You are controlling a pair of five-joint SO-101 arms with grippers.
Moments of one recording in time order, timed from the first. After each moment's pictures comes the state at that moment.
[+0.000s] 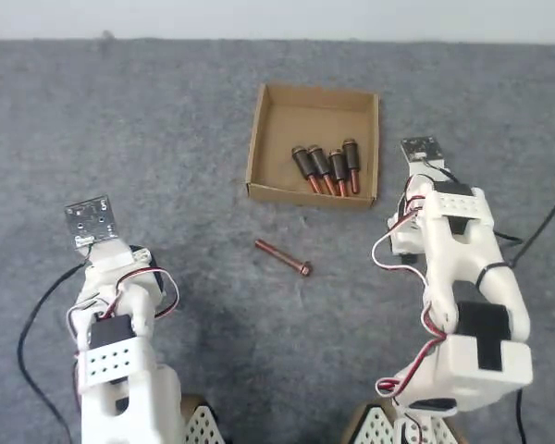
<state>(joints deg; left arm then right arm) -22.5 -61.6 89.7 30.6 7.3 1.5 2.1 29.3 59.2 11.8</state>
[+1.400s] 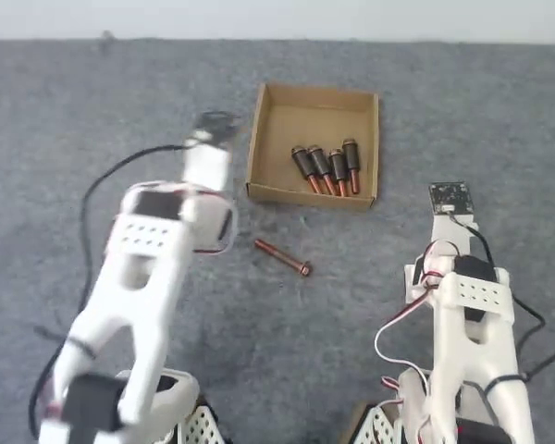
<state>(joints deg) 5.1 -17.1 35.7 63.5 -7.8 8.5 -32.4 62.9 52.6 12.0</state>
